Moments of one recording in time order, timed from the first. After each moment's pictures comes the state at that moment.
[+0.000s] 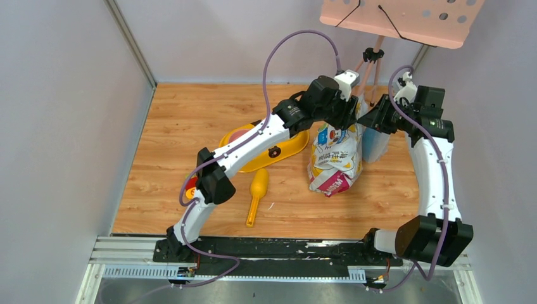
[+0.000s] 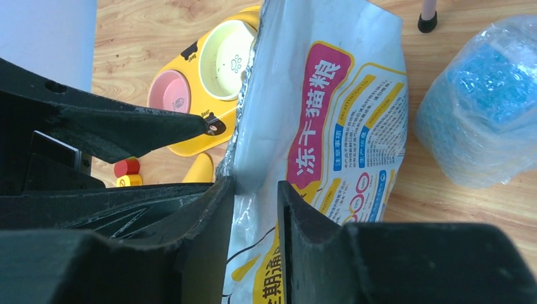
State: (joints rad) left arm -0.96 2.23 2.40 -0.55 0.06 -0.27; right arm -0.20 1.29 1.36 -0.75 -0.64 0.23
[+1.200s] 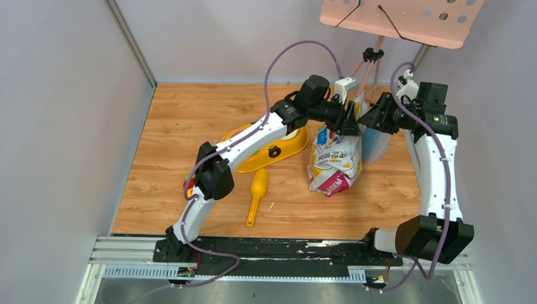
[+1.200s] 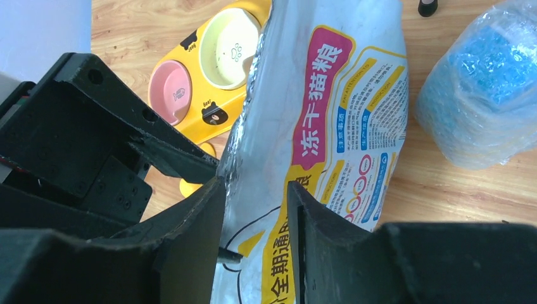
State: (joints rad) left arm -0.89 2.24 2.27 -0.35 0.60 -0.41; right arm -0.20 1.30 1.44 -0.87 -0.62 0.21
